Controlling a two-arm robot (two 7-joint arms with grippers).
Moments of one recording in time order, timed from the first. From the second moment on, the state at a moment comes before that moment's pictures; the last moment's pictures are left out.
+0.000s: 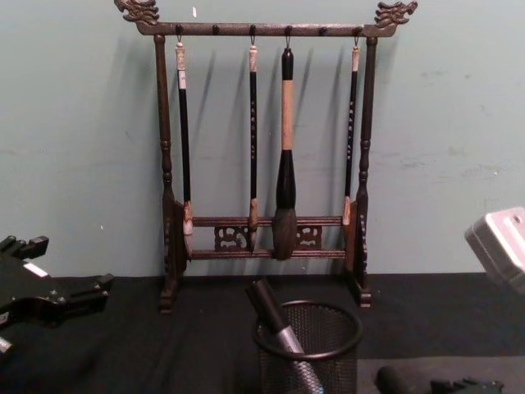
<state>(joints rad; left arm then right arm) -0.20 0.60 0.45 -1.41 -0.25 -0.12 0.03 0.09 0.22 -0.29 -1.50 0.08 0.39 0.26</state>
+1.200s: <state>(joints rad) -0.20 0.60 0.45 -1.41 -0.25 -0.12 0.03 0.09 0.22 -0.29 -1.50 0.09 0.39 0.26</state>
